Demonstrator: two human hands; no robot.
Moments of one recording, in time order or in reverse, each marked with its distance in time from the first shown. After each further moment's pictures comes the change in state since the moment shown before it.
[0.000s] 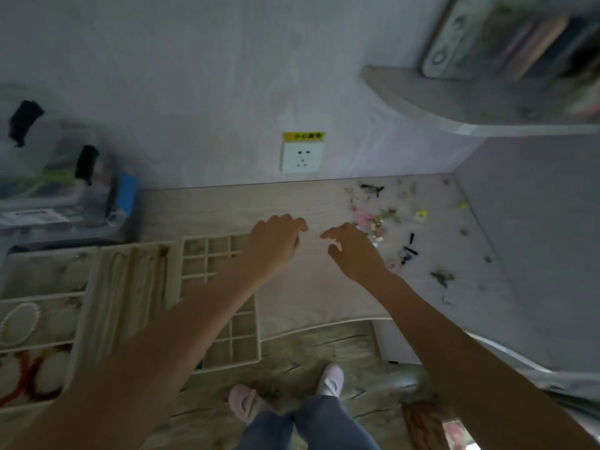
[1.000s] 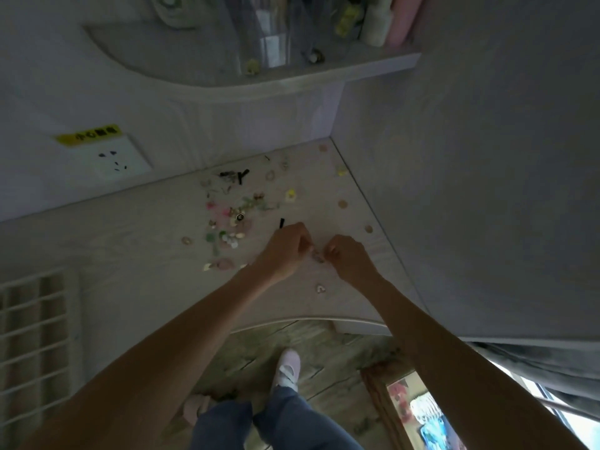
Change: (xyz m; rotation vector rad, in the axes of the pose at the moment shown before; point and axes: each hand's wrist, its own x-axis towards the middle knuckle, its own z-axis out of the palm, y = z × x) left_hand 0.115 0.248 0.125 -0.429 -0.215 0.084; right_hand -0.051 0.270 -0.048 0.290 0.061 0.404
